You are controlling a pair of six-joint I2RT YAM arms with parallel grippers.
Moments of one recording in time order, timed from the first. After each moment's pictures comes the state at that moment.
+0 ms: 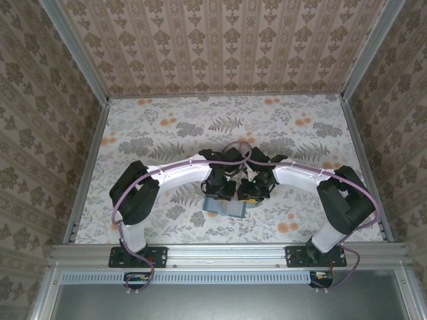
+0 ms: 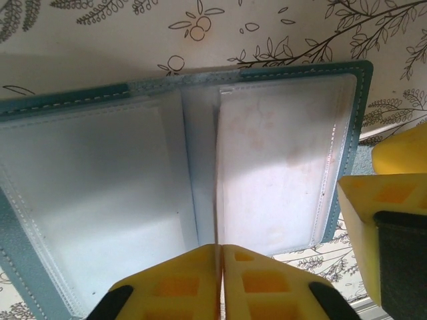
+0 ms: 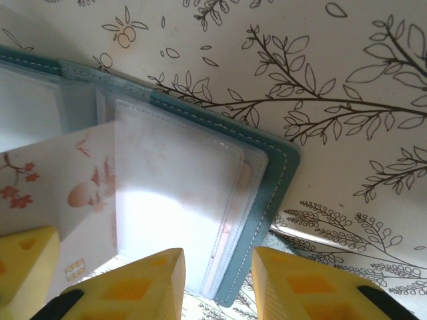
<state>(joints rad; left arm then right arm) -0.98 1.85 1.33 -0.91 0.20 -0.71 0.58 1.62 0.92 -0.66 -0.37 0.60</state>
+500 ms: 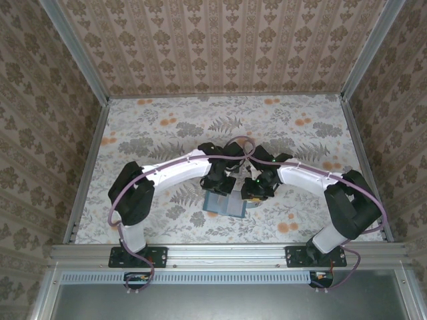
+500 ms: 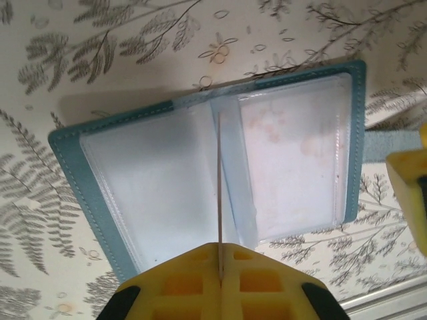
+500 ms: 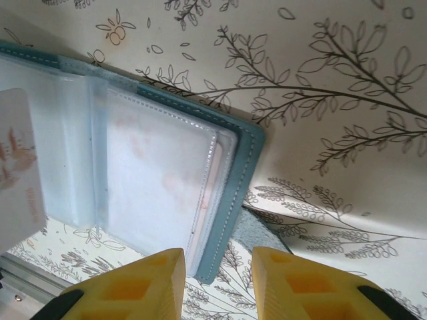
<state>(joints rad) -0.98 1.84 1.44 -1.06 0.10 -0.53 0.56 1.56 0.92 -0.73 -0.33 0.57</state>
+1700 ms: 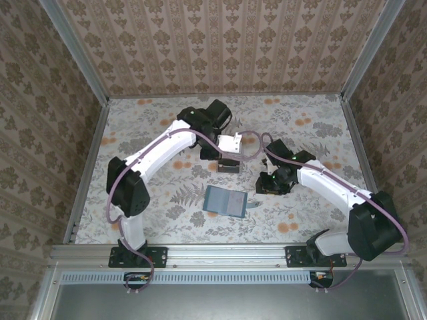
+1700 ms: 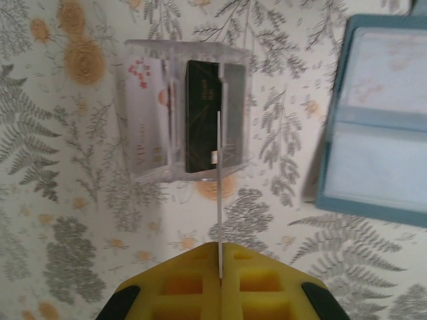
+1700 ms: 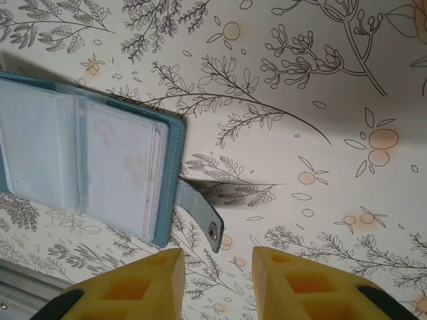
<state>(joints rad) -0.78 1.90 1.85 -1.20 0.06 0.95 0.45 1.36 0.91 -0.88 -0.24 0.50</state>
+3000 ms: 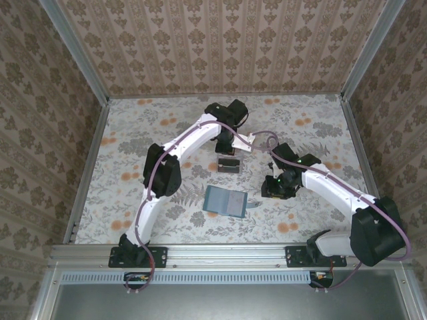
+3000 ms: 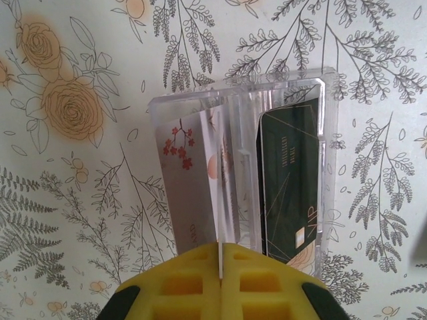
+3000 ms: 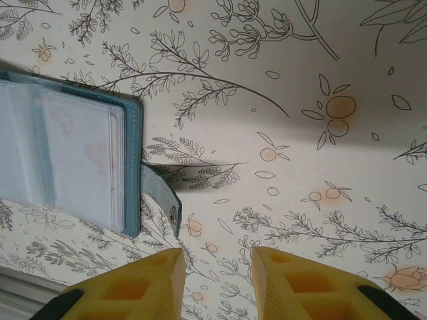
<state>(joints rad) -0.77 2.32 2.23 -1.27 0.03 1.06 0.40 1.31 0.86 -0.90 -0.24 0.50</state>
